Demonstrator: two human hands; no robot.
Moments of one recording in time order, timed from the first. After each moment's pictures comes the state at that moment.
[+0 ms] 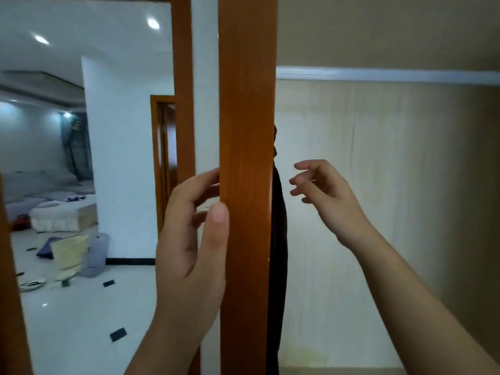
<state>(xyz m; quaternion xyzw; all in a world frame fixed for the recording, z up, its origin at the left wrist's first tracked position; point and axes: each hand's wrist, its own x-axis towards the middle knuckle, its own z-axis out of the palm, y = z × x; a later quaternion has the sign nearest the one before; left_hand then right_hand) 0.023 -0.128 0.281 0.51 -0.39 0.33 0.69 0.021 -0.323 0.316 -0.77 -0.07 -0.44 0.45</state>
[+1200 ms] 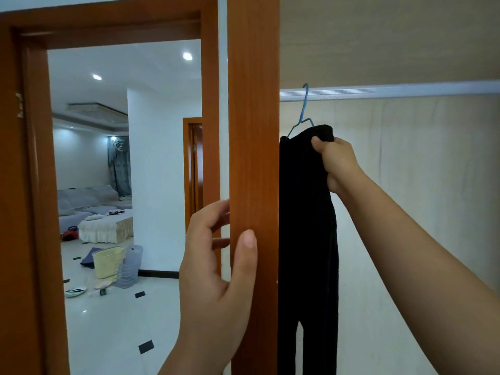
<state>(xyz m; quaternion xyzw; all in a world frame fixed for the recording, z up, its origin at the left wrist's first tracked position) 0.016 -0.133 0.280 0.57 -0.35 0.34 0.66 0.083 -0.338 0.406 -0.62 0.03 -0.41 0.66</state>
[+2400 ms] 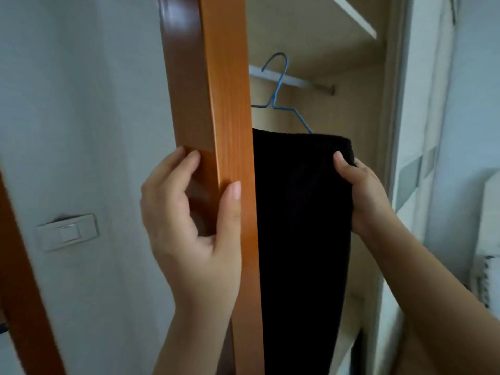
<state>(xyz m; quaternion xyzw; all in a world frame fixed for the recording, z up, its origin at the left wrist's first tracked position) 0.042 -0.141 0.257 0.36 -0.50 0.30 0.73 -0.114 -0.264 0.287 -0.51 0.14 -0.63 0.56</state>
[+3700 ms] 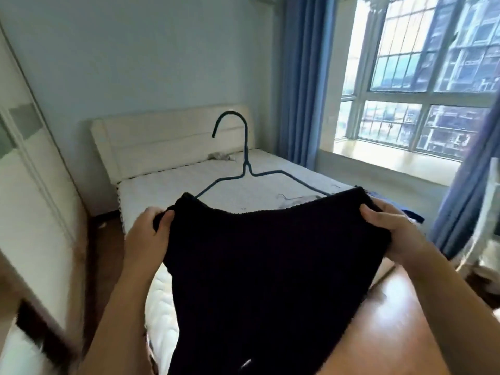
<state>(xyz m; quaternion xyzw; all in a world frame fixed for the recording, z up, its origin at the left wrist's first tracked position) -0.320 0.086 0.128 0.26 -0.83 -0.32 0.37 -0.457 0.425 0.165 -0.30 0.58 -0.74 0.18</state>
